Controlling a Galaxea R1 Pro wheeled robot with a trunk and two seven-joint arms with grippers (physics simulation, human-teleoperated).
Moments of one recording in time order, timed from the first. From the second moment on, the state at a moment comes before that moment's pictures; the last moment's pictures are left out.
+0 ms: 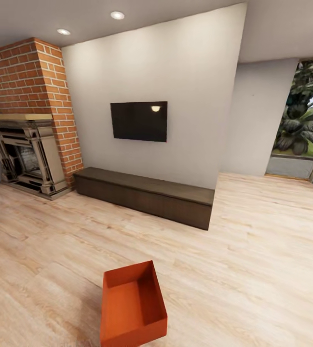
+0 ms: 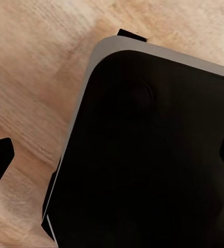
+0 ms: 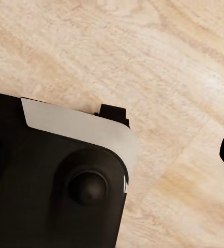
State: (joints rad) left arm 0.00 0.00 0.07 -0.07 0.27 -0.05 0.06; right arm -0.16 -0.05 0.37 0.03 -0.18 -0.13 0.09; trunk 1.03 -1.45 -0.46
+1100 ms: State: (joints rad) left arm 0.00 0.00 0.07 -0.07 0.27 -0.05 0.06; right arm -0.16 -0.05 0.38 0.03 -0.17 -0.13 0.09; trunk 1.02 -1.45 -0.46
